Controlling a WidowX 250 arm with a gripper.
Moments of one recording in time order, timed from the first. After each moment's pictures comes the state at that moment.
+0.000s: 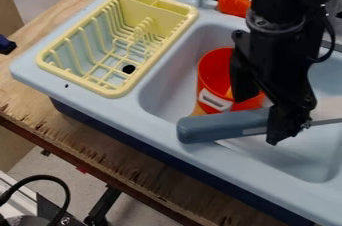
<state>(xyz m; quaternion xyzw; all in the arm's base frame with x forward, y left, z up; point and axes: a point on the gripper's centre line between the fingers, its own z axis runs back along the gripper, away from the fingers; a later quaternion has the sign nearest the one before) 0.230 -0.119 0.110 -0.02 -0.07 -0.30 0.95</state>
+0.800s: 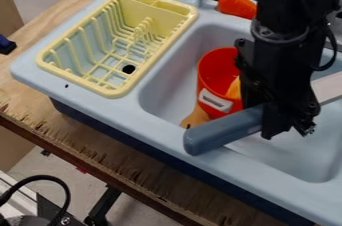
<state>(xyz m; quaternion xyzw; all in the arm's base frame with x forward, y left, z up) 0.232 -0.123 0.101 -0.02 -0.06 -0.29 0.96</state>
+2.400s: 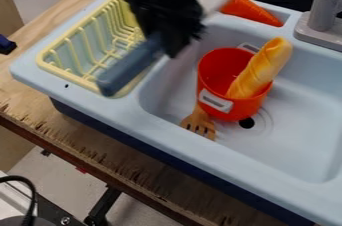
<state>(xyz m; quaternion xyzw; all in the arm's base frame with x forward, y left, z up) 0.244 0.004 0.152 0.00 -0.16 -0.09 0.98</state>
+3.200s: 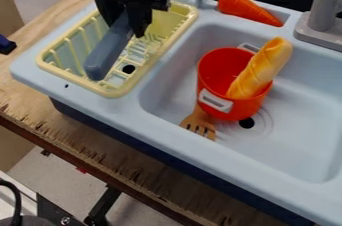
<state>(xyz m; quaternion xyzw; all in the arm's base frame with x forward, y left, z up) 0.262 0.057 0.142 0.02 -0.13 0.11 0.99</state>
